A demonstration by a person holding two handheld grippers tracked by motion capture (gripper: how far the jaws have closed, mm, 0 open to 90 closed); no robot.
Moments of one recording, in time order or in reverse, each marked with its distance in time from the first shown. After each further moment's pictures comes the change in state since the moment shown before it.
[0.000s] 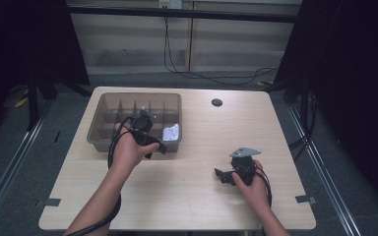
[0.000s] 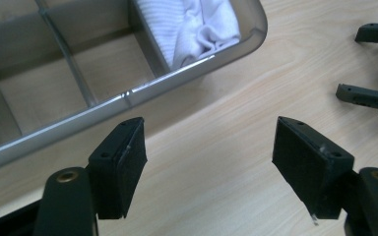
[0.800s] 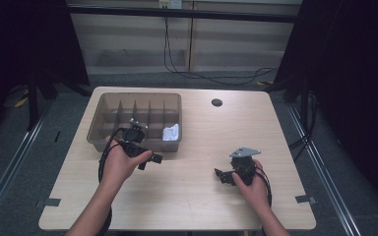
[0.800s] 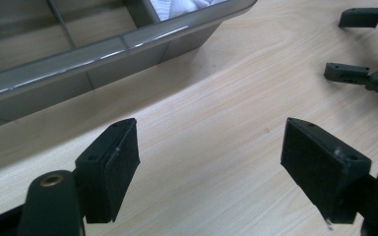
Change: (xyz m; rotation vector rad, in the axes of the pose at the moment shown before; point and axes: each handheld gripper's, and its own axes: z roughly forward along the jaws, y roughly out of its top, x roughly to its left) left arm 0.009 -0.036 -0.004 -0.056 -0.068 -0.012; right arm 0.000 0.000 0.000 0.000 0.001 -0.001
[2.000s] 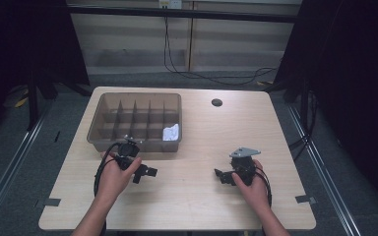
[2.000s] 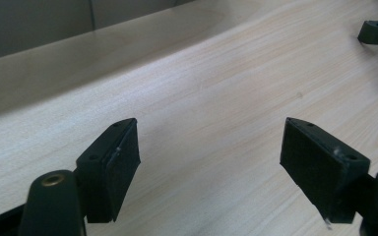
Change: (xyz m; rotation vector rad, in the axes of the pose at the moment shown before) left arm 0.022 -0.039 0.027 0.022 -0.024 0.007; right arm 0.000 0.000 0.000 0.000 0.005 -0.005
